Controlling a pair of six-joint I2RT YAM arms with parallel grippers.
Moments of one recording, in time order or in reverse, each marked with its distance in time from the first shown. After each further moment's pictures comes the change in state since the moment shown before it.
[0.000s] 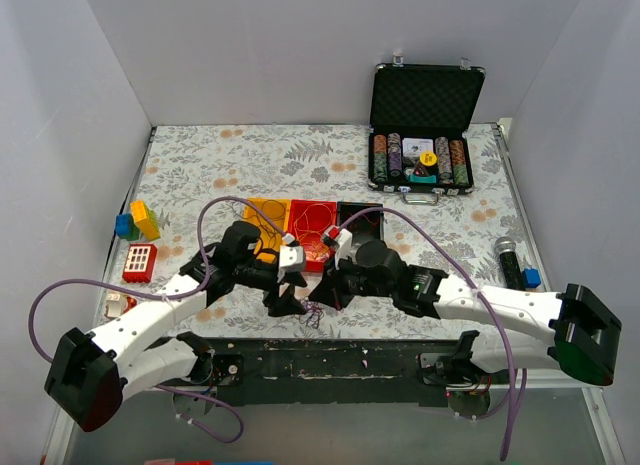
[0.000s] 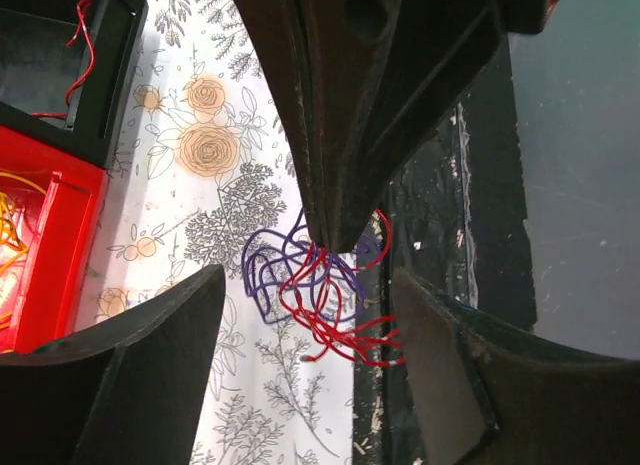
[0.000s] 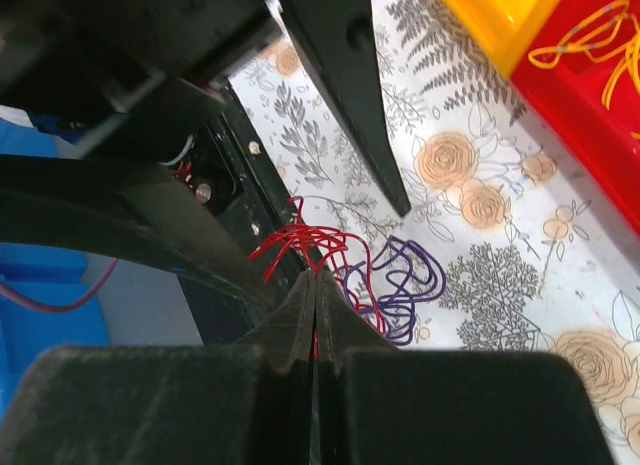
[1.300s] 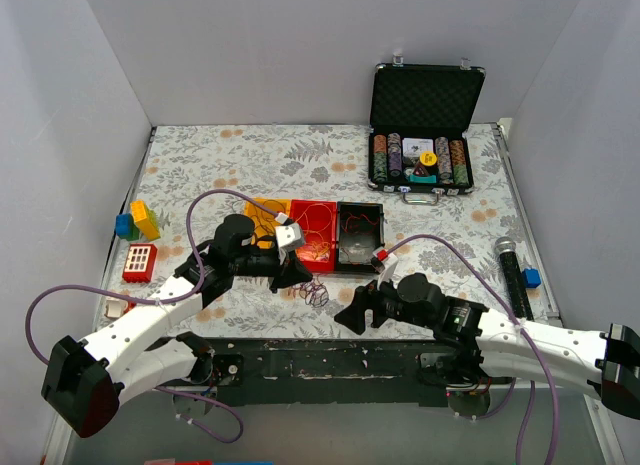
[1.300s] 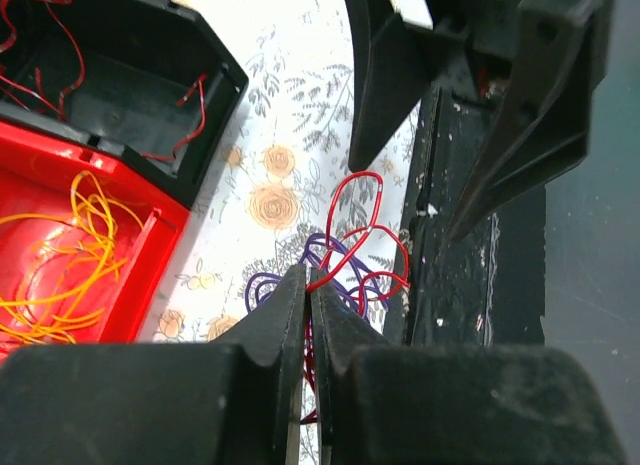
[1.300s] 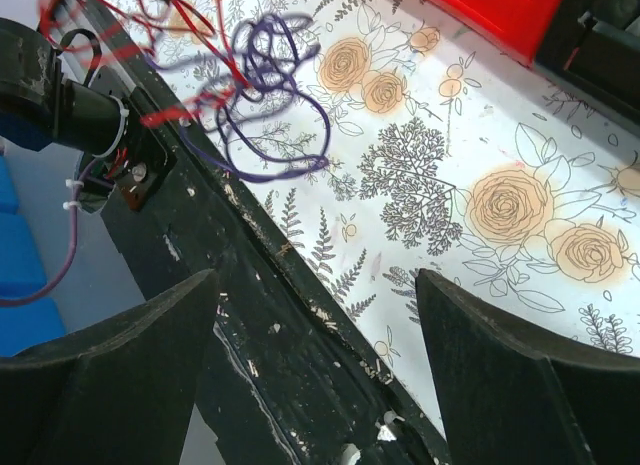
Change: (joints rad) left arm -0.012 -0.031 0.019 0.164 -0.132 -0.240; right arm 0.019 -0.378 -0.326 -0.005 0.188 0.120
